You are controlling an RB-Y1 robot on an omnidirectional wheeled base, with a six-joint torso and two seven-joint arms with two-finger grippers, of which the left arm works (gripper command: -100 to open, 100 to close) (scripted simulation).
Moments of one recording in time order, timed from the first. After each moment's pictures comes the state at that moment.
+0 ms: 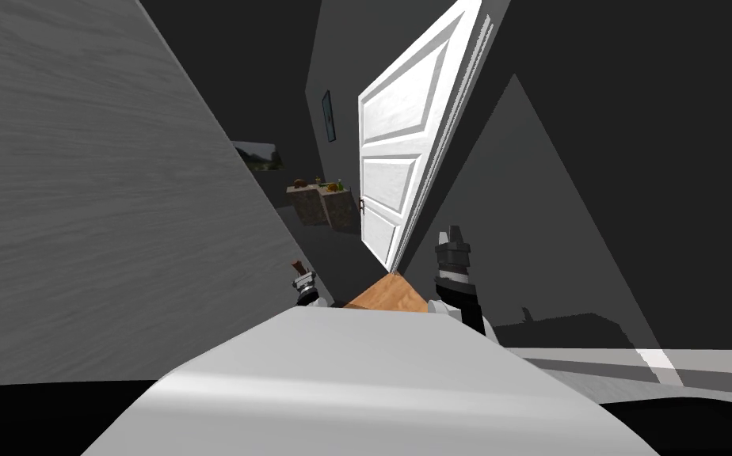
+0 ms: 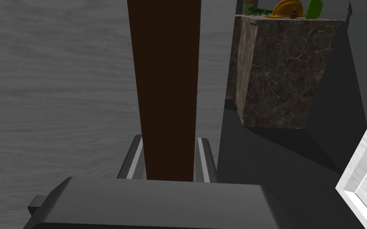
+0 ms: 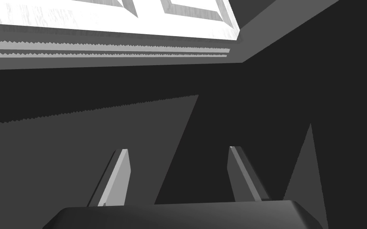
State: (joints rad) arm 0.04 0.05 0.09 -0.85 0.77 -0.92 1.03
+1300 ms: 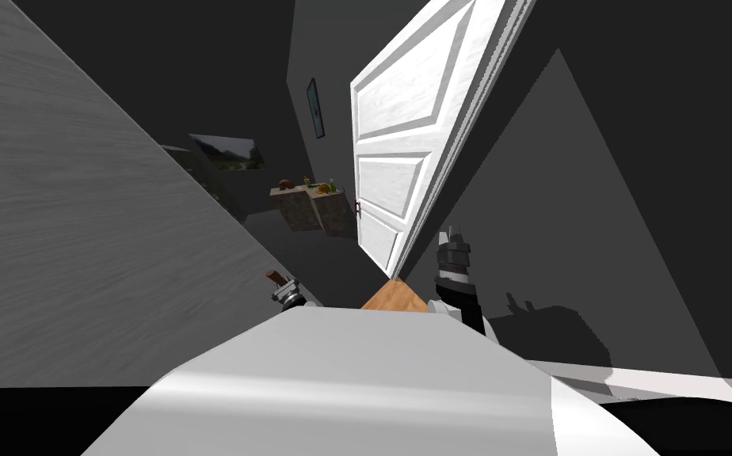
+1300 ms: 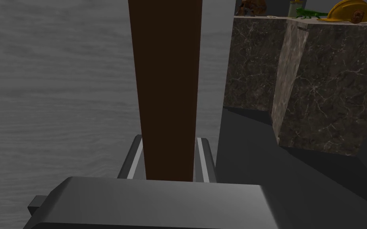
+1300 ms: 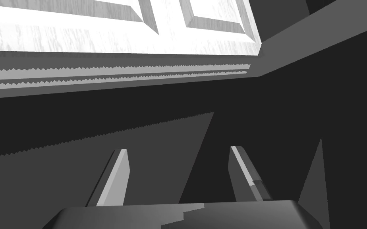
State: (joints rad) arm 0.10 0.05 0.23 -0.91 0.88 -0.95 0.99
